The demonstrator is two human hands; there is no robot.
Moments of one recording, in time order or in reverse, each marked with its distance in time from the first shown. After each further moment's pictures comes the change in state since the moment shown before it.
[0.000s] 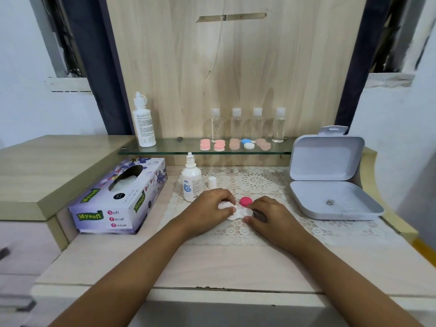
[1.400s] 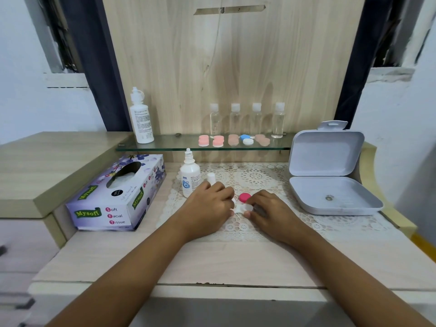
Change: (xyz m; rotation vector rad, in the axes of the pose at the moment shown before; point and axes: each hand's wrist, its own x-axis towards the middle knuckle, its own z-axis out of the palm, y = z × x) left_hand -0.005 -0.005 0.000 0.889 0.091 0.526; right_hand 0.002 -0.003 -0.004 -0.014 -0.047 0.005
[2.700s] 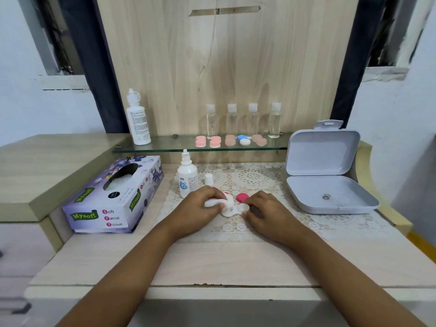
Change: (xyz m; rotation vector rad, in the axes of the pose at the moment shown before) left_hand -0.010 -0.003 -0.001 -1.043 -0.006 -0.586; right_hand 0.000 -0.001 0.001 -0.049 -0.057 0.033
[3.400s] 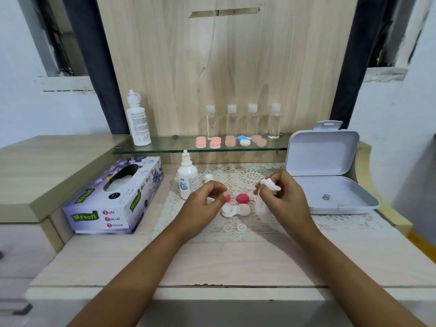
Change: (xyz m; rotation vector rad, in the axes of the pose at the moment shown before) left_hand -0.001 0.013 0.012 -0.169 0.153 -0.038; right_hand -0.007 -0.017 -0.023 0.641 0.492 0.090
